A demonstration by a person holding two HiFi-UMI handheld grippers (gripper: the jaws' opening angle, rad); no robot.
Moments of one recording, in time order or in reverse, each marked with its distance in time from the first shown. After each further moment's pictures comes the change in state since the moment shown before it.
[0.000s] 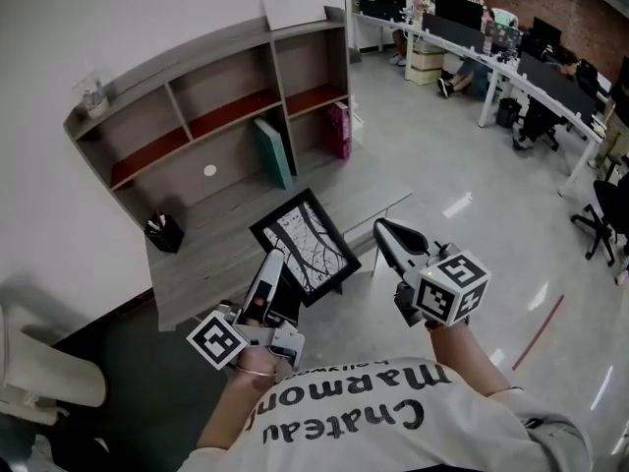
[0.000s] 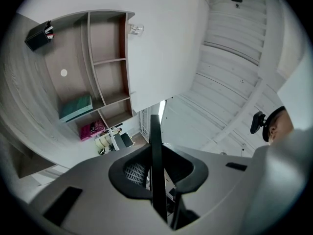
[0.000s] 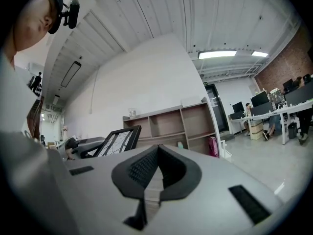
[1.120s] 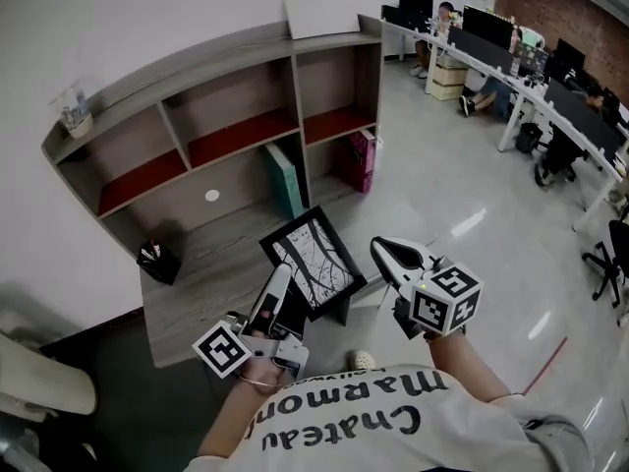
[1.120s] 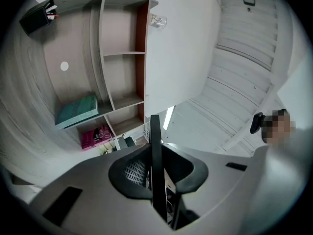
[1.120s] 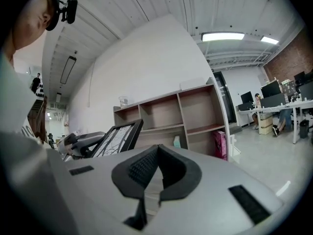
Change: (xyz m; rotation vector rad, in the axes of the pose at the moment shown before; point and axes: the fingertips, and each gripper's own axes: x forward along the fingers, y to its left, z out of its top) left arm 0.087 0.107 0.052 -0.048 -0.036 0.040; right arm 0.141 -0.084 -0.016 0.005 0.115 0.076
